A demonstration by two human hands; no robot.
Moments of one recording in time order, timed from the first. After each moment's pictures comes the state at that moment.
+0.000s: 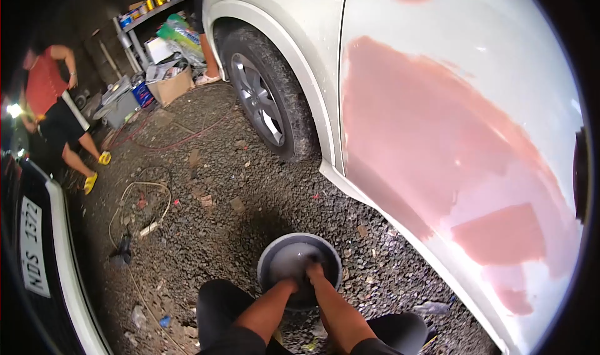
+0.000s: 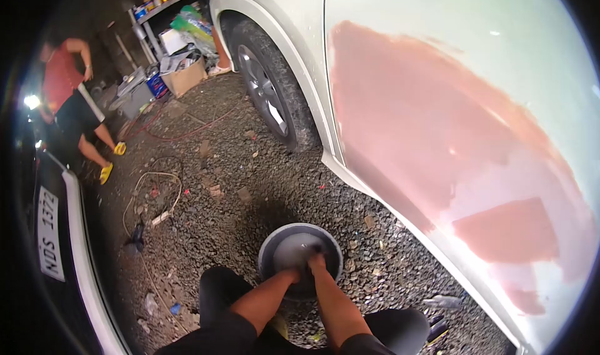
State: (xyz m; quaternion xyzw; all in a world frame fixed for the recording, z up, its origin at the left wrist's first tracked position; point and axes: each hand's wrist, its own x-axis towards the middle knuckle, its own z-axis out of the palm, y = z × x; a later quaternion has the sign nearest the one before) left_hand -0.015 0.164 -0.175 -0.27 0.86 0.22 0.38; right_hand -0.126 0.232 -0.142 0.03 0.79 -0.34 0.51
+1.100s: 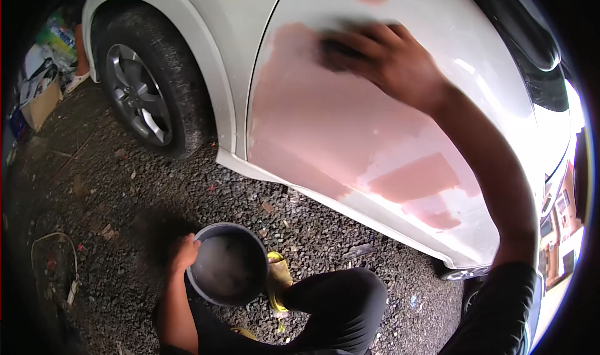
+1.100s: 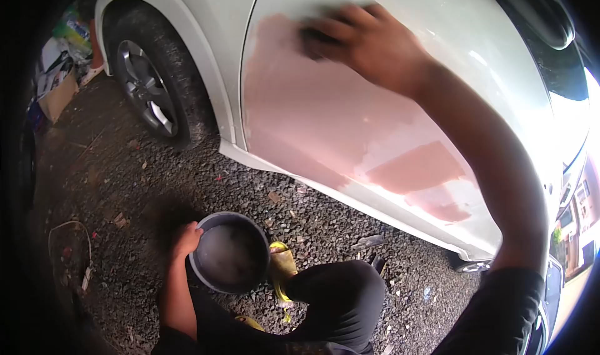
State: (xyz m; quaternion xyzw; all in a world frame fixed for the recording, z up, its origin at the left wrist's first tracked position) left_hand -0.042 -0.012 -0.029 -0.18 0.91 0.36 0.15; right_hand -0.275 0.246 0.514 -0.56 0.60 0.45 -0.36
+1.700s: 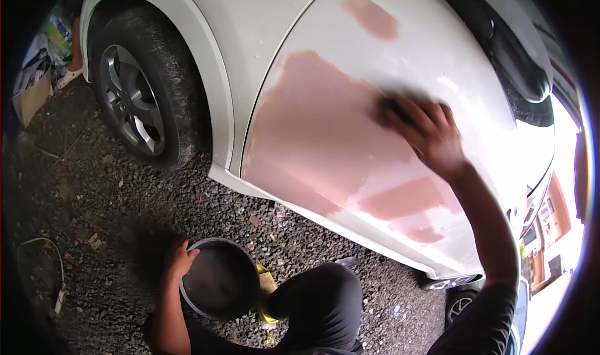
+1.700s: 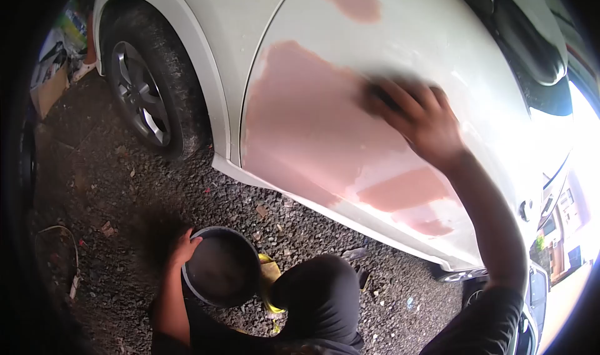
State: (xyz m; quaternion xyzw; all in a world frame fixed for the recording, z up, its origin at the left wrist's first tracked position) left_hand -0.059 -0.010 -0.049 -0.22 0.85 0.45 0.16; right_hand -0.249 0.313 0.514 -0.50 0.65 0.42 -0.38
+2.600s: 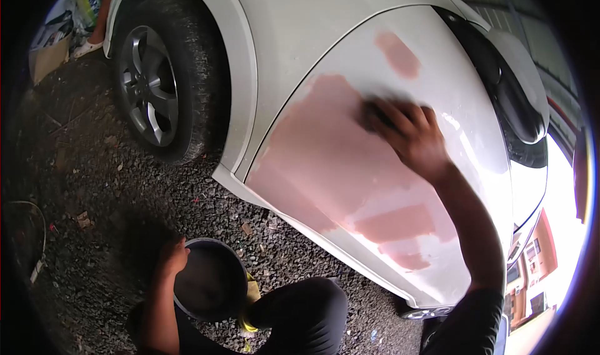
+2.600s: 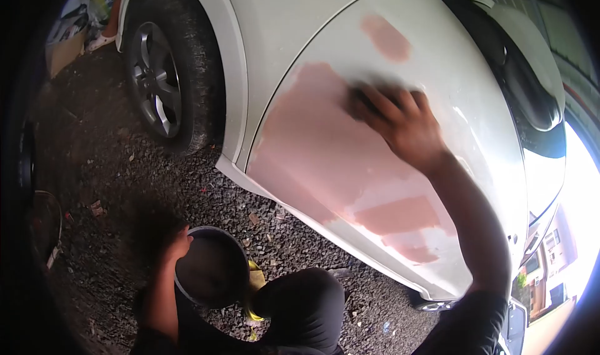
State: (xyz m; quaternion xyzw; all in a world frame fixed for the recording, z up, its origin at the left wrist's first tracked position) left_hand -0.057 0.002 -0.044 -0.18 0.90 0.38 0.10; right_hand -0.264 0.244 0.514 -0.57 0.61 0.41 -0.38
